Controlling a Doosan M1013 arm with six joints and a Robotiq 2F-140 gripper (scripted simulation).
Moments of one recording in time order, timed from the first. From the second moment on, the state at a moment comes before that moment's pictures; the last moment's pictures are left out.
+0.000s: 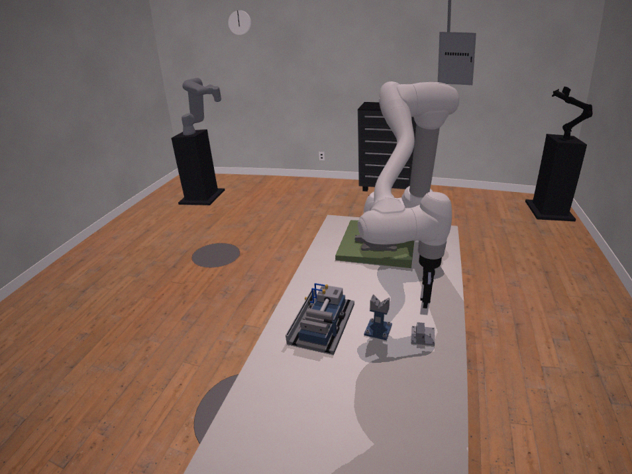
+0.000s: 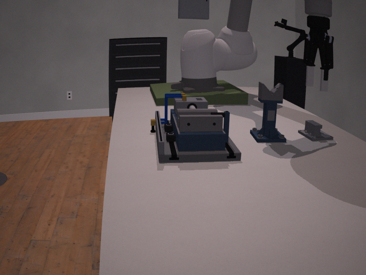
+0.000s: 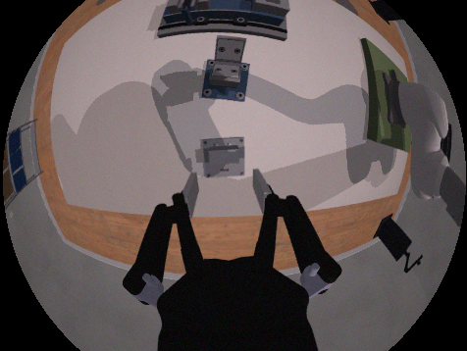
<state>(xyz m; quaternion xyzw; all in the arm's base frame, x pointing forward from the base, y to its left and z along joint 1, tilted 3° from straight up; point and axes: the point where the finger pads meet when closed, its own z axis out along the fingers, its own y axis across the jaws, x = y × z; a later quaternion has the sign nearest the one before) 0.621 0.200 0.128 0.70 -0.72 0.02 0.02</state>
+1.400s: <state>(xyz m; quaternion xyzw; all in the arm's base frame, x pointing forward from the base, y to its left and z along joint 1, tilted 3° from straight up) 0.621 0.196 0.037 0.70 -0.72 0.02 0.02</state>
